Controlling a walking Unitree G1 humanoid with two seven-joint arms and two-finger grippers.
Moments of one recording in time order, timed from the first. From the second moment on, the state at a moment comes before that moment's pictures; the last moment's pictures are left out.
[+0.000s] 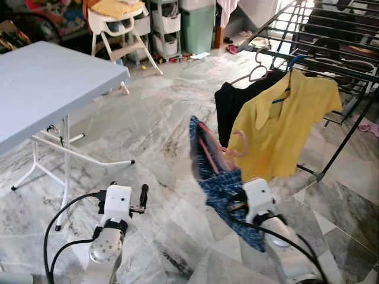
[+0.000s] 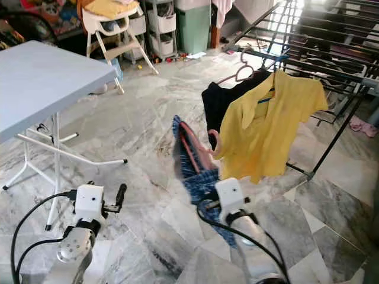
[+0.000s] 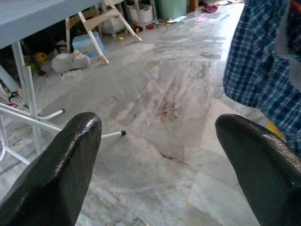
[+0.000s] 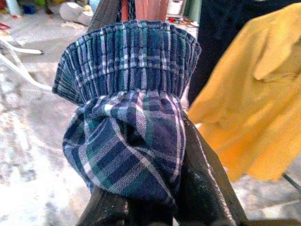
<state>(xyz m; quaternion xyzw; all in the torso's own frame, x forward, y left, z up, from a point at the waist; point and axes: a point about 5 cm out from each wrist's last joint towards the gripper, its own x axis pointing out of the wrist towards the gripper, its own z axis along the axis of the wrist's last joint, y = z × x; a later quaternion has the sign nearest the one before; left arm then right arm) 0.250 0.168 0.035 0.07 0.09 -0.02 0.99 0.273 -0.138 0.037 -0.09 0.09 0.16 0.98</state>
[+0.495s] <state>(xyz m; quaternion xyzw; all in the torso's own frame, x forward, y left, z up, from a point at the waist) 0.252 0.160 0.036 0.07 0.09 -0.03 0.99 0.273 -0.142 0.037 -0.09 0.09 0.16 0.98</state>
